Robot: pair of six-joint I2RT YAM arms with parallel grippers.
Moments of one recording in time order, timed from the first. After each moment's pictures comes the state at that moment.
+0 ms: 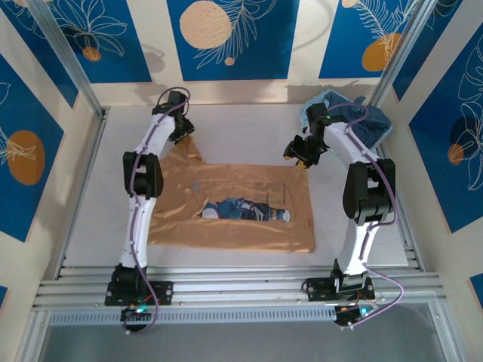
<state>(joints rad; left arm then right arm) -0.16 2.68 2.55 -0.99 -0.06 -0.78 0.14 1.94 1.60 -0.99 -0.34 0.55</state>
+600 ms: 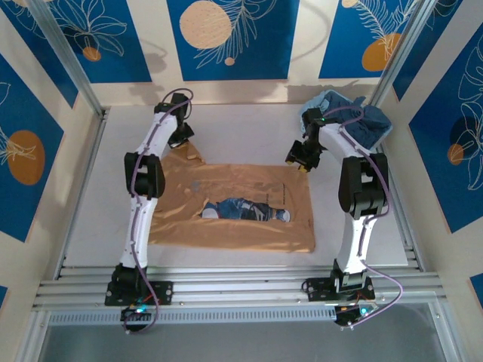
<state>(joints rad) -0.18 2.67 2.57 -1.19 -0.12 -0.70 0.14 2.03 1.61 -0.98 -0.21 0.57</state>
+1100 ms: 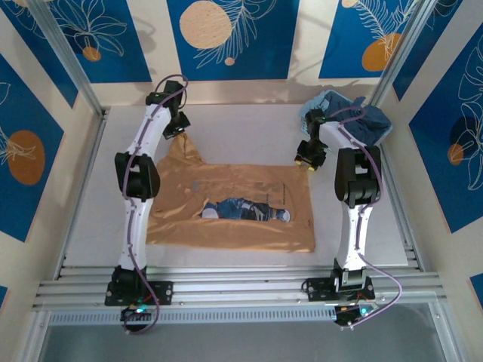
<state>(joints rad) -0.18 2.51 2.53 -1.23 -0.12 -0.67 0.10 2.19 1.73 -0.98 -0.06 0.60</state>
